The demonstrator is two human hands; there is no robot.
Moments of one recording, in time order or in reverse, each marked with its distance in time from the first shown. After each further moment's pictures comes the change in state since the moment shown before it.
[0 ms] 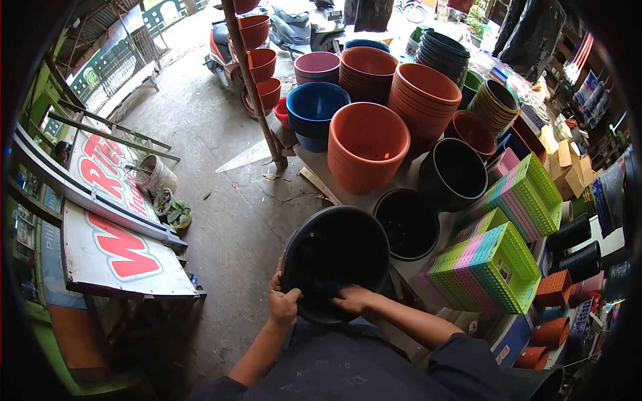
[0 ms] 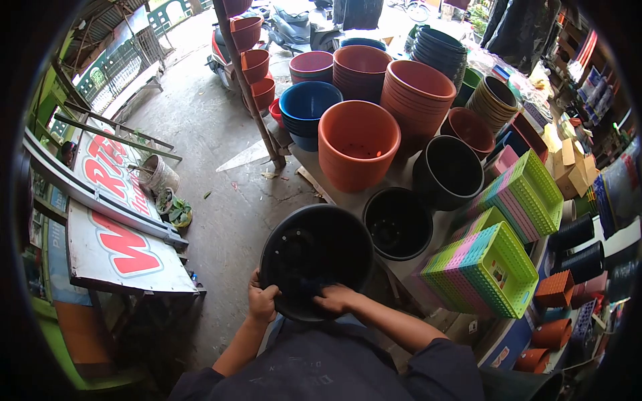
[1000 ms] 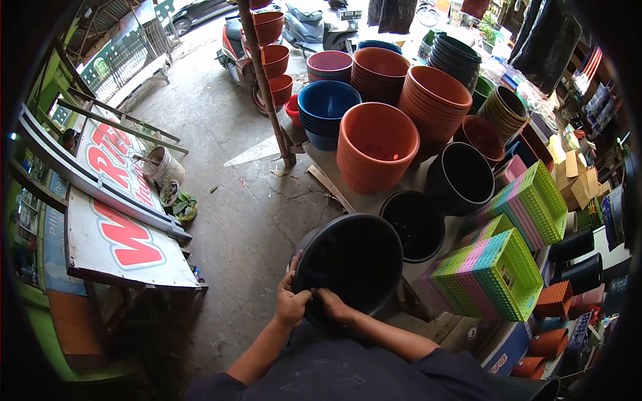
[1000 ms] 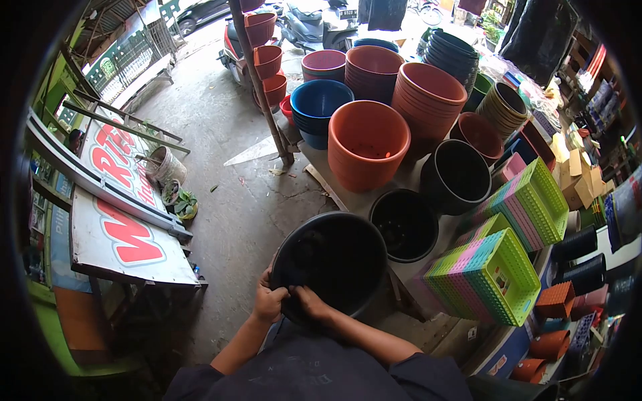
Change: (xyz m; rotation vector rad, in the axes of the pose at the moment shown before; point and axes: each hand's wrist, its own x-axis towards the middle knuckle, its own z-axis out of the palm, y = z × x) left_hand -0.009 -0.012 -0.004 0.153 -0.080 0.028; right_hand 0.026 -0.053 0.045 0.874 0.248 -0.112
